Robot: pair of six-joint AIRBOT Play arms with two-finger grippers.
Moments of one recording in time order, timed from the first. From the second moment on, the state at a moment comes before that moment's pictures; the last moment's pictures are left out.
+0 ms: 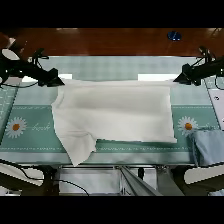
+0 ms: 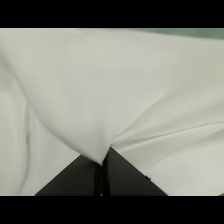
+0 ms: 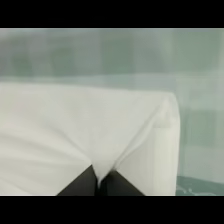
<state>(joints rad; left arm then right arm) 0.18 -1.72 1.49 0.98 -1.36 -1.28 -0.33 -1.70 1.54 -0.97 1.42 1.37</state>
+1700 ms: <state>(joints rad) 0.45 -1.27 0.52 0.97 -1.36 -1.20 -0.51 -0.80 0.37 -0.73 1.06 1.29</state>
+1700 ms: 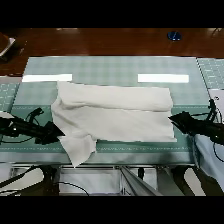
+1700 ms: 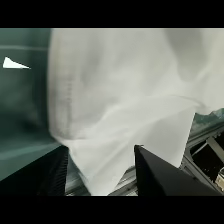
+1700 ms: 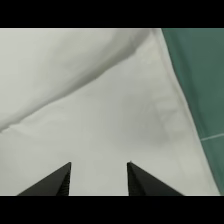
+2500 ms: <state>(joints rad) 0.24 -1.28 0.50 0.90 -1.25 -1.19 -0.68 -0.83 0.39 -1.10 1.29 1.44</state>
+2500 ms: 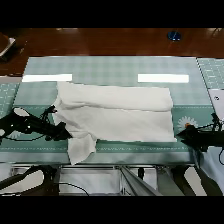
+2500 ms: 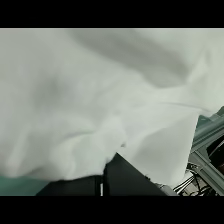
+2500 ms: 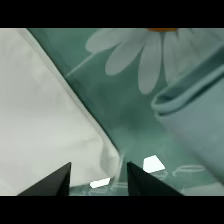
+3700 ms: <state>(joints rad) 0.25 -1.36 0.97 0.80 -1.30 -1.24 -0.50 -1.17 0.70 -0.75 1.21 1.20</state>
